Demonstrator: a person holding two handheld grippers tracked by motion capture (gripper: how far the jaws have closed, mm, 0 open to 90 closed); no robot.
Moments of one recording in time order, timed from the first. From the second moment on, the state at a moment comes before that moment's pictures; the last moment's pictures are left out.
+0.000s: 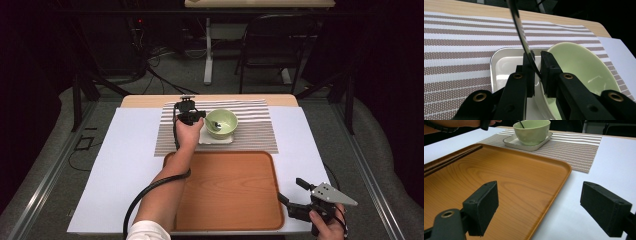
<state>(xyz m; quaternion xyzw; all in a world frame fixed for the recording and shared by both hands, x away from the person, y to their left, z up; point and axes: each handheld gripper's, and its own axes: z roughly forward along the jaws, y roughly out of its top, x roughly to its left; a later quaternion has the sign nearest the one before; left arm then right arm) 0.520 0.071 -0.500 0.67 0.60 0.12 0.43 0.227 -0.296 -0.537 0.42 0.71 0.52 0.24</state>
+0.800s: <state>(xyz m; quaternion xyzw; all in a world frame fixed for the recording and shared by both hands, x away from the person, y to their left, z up) 0.520 0.071 -0.471 0.68 0.57 0.12 0.45 0.227 -0.297 -0.537 0.42 0.70 0.52 0.24</state>
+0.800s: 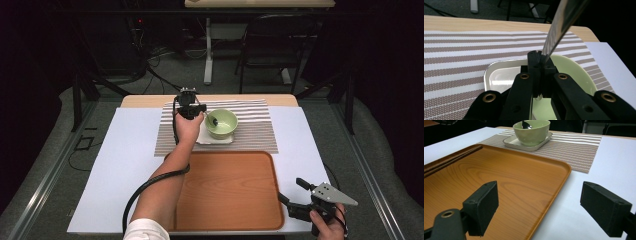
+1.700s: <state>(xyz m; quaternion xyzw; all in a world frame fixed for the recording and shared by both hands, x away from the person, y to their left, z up) 0.506 0.085 -0.424 0.69 0.56 0.10 0.45 0.228 -0.297 -0.537 0.42 0.70 0.52 0.24</state>
